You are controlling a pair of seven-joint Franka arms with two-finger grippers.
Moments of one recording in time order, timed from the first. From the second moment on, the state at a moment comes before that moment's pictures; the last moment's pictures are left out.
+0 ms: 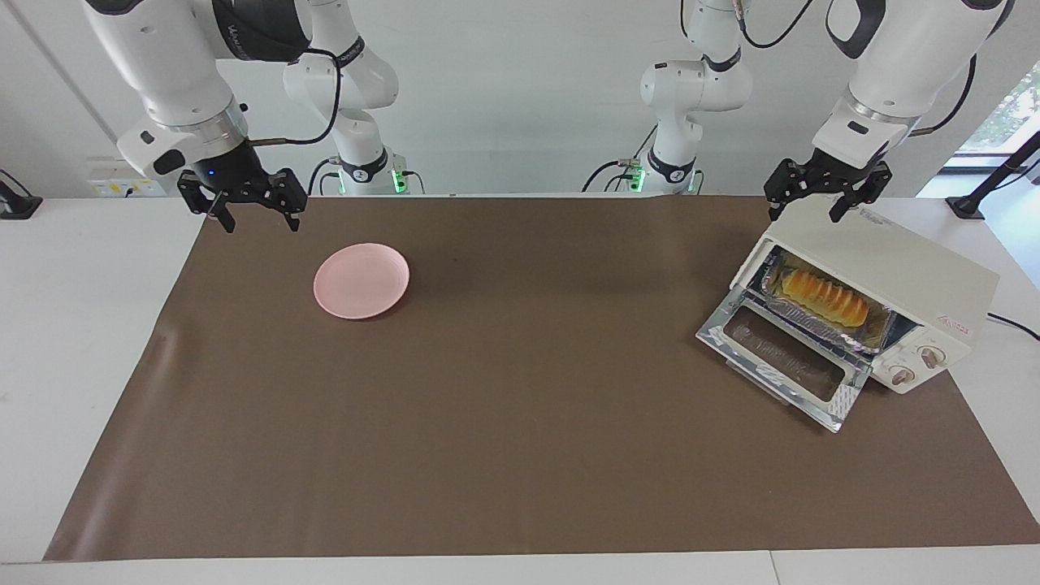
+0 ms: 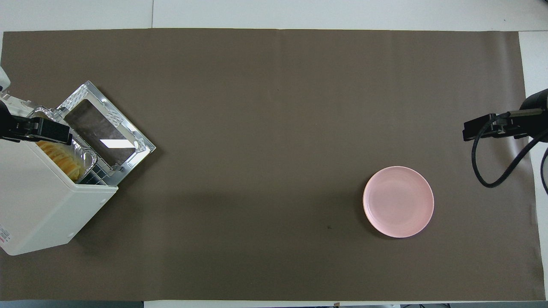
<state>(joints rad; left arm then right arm) -0.13 -0.04 0.03 -1.61 0.02 1.55 0.04 -0.05 -0.04 0.06 -1.66 -0.02 1.59 0.00</state>
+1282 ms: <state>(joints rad) -0.14 0.21 0.03 -1.53 0.11 1.56 -0.54 -0.05 -0.04 0.06 -1.66 -0.02 1.59 0.00</state>
